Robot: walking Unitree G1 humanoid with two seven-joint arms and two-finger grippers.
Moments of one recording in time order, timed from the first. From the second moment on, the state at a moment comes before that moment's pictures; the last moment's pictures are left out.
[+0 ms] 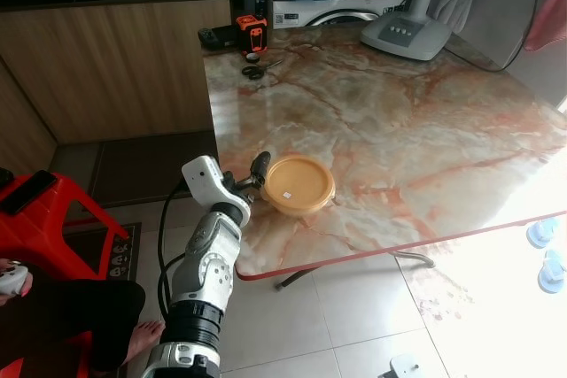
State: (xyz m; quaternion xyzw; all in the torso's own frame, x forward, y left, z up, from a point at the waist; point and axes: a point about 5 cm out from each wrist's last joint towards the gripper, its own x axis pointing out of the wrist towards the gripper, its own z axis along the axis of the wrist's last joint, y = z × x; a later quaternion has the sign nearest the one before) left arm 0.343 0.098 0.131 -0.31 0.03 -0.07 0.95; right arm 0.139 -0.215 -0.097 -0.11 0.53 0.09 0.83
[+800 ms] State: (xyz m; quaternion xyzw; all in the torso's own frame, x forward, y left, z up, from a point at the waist) left arm 0.349 0.073 0.111 -0.33 0.10 -0.14 0.93; right arm 0.140 -0.215 -0.097 -0.11 0.53 0.09 0.83
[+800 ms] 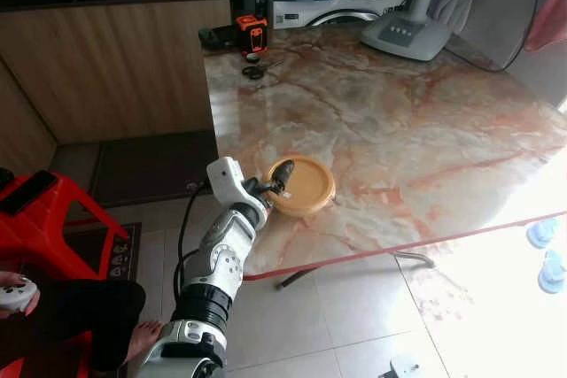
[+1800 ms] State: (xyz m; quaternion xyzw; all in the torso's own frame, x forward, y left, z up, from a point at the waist) left arm 0.353 0.067 0.106 -0.29 0.10 -0.15 0.94; right arm 0.140 -0.215 -0.097 -0.11 0.53 0.09 0.83
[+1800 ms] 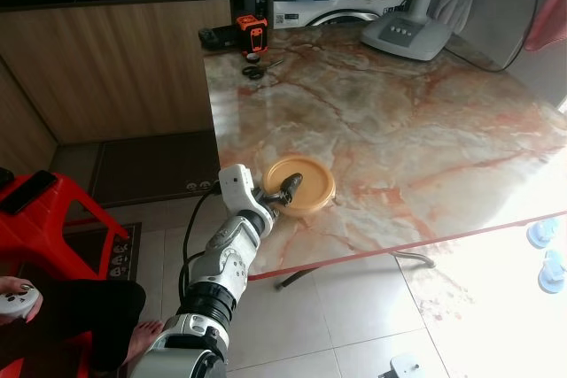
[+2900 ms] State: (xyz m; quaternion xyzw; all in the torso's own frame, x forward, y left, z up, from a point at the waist) left arm 0.351 0.059 0.104 -0.28 0.10 -0.17 0.94; right arm 0.140 -0.215 -0.097 -0.11 0.53 0.09 0.83
